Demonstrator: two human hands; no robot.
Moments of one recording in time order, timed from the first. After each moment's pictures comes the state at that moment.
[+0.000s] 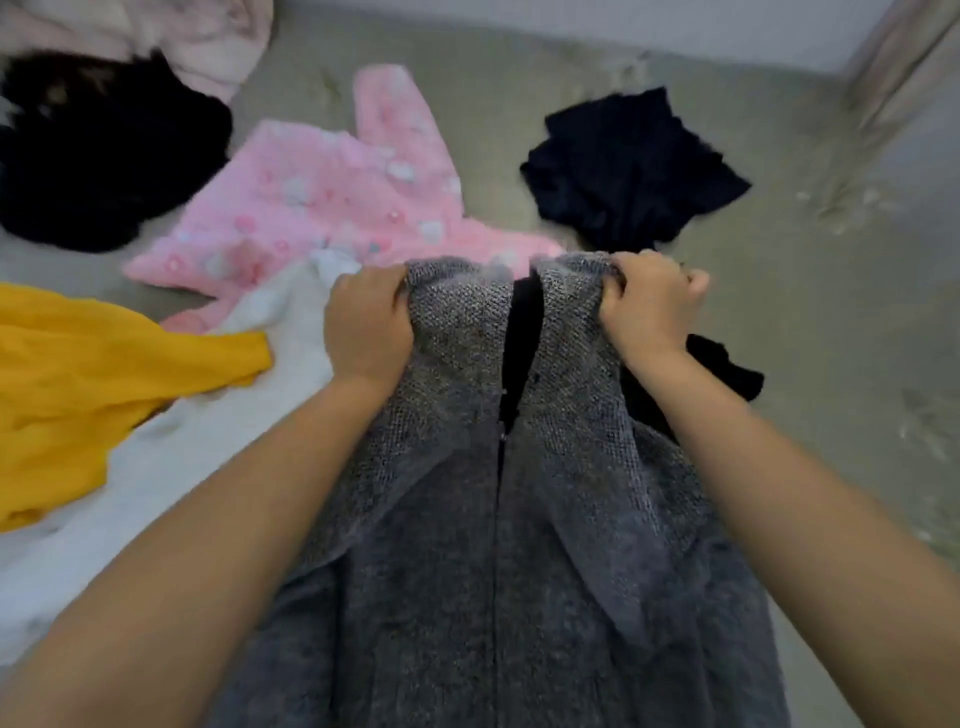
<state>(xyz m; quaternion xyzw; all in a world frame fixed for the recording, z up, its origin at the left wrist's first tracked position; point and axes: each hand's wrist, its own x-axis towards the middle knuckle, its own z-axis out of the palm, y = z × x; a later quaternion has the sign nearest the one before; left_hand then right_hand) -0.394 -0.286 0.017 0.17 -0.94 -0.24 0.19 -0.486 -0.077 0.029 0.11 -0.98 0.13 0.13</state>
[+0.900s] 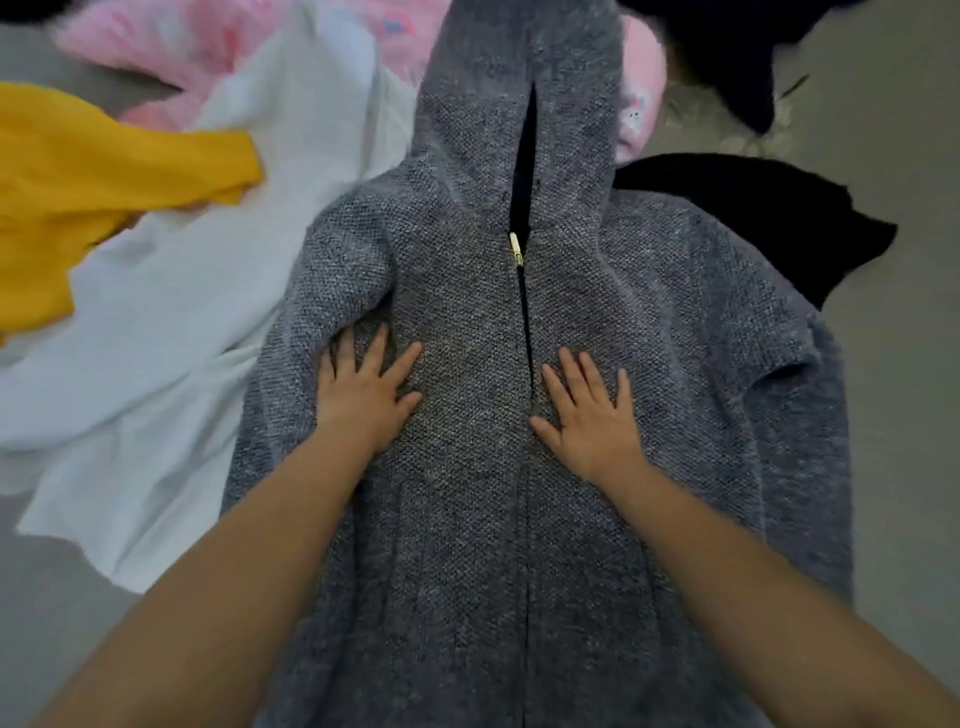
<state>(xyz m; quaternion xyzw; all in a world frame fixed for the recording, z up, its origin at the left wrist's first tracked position) -0.237 -0.281 -0.166 0.14 -0.93 0.01 -0.35 -0.299 -0.043 -0.187 0.26 -0.91 -0.08 -0.30</state>
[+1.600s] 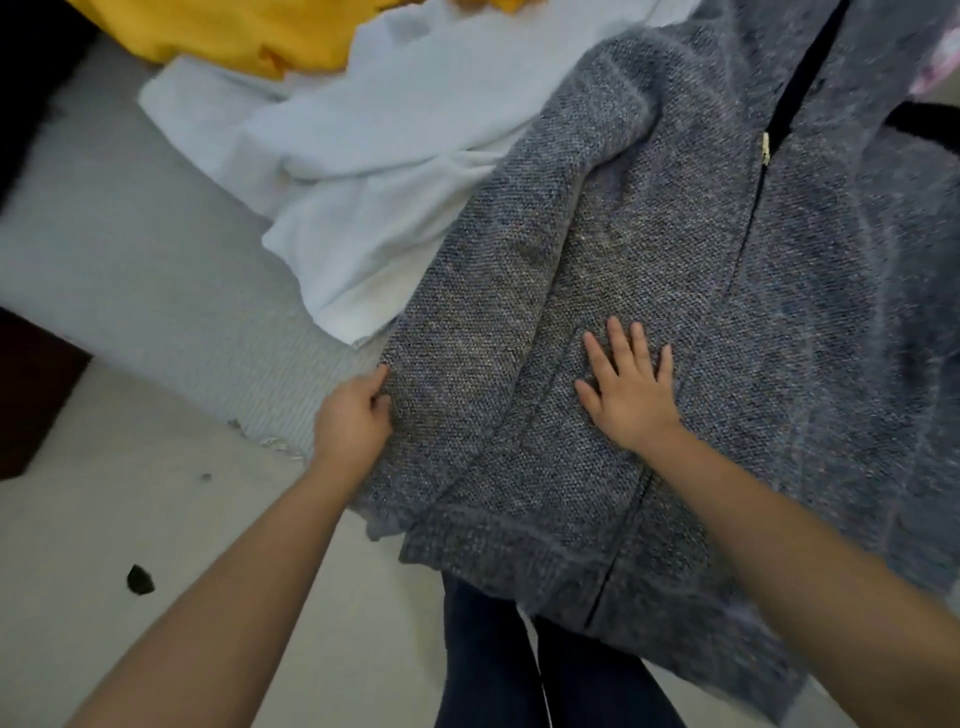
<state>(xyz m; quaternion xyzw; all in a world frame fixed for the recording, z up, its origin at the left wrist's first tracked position) 0.039 -0.305 -0.146 0.47 -0.82 -0.31 -0.10 -0.161 -0.113 -0.182 0.38 -0.87 -0.08 -0.30</state>
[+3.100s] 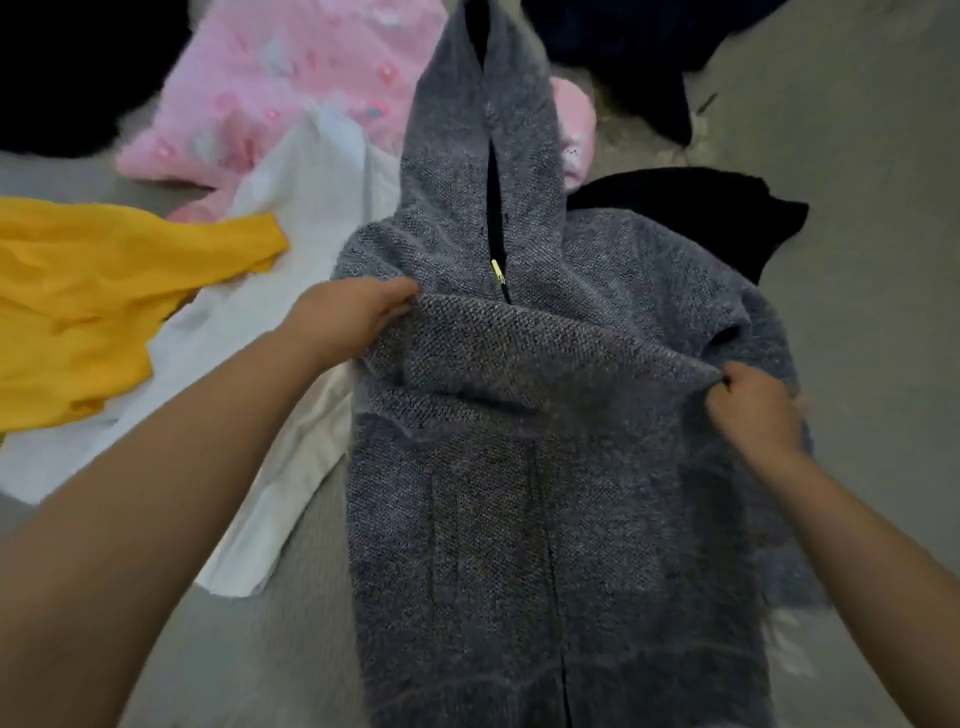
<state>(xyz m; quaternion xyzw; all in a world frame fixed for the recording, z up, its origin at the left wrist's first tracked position) -0.287 -0.332 -0.042 -0.07 -0.99 -0.11 -0.10 -0.295 0.044 -0.059 -0.11 -0.98 0.10 -0.15</state>
